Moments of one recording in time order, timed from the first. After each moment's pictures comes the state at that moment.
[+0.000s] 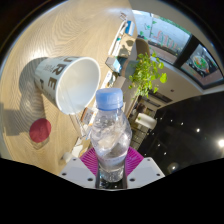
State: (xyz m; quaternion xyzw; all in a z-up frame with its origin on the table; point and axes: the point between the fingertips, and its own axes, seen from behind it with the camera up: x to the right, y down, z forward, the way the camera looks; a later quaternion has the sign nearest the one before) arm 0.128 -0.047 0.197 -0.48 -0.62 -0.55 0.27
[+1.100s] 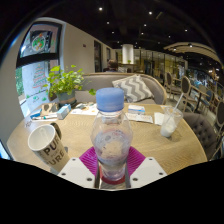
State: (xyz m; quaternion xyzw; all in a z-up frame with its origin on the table) arm 0.172 -0.083 0.060 -0.87 -0.03 0.03 0.50
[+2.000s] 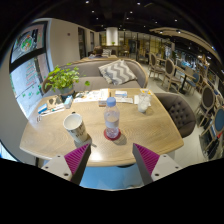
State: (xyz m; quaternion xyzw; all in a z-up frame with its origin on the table) arm 0.170 -0.284 0.179 -0.92 0.04 -0.01 0.39
